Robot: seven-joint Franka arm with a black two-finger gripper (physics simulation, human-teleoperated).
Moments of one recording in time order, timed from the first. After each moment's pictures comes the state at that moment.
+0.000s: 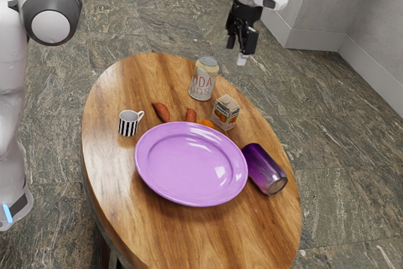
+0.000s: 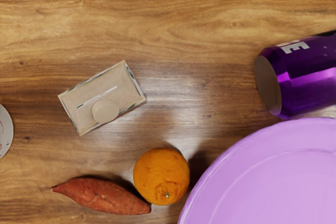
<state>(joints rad) -0.11 0.14 0.18 -1.27 -0.08 1.43 0.06</state>
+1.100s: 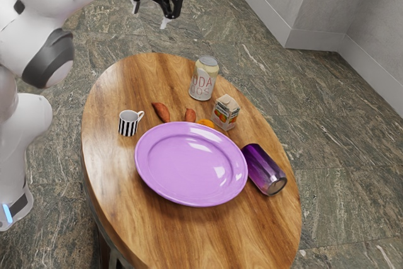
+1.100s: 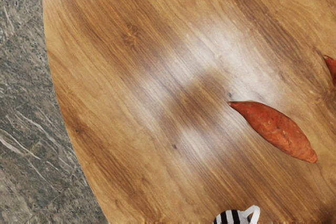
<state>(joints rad) 1.69 -0.58 -0.87 -1.70 -0.37 1.22 -0.07</state>
